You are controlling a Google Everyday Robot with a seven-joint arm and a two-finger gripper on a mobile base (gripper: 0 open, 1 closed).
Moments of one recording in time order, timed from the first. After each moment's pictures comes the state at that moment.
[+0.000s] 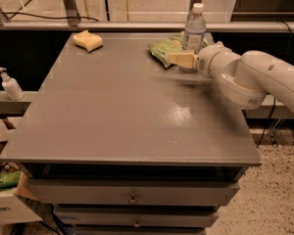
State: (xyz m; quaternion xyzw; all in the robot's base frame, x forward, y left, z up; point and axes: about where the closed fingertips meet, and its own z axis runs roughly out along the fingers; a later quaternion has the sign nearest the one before) arm 0.752 -0.155 0.875 -0.14 0.76 0.11 0.63
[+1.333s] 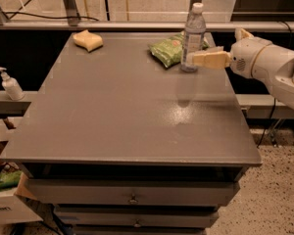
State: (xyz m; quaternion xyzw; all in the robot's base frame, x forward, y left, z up) arm 0.672 -0.194 0.936 -0.25 0.70 0.16 0.65
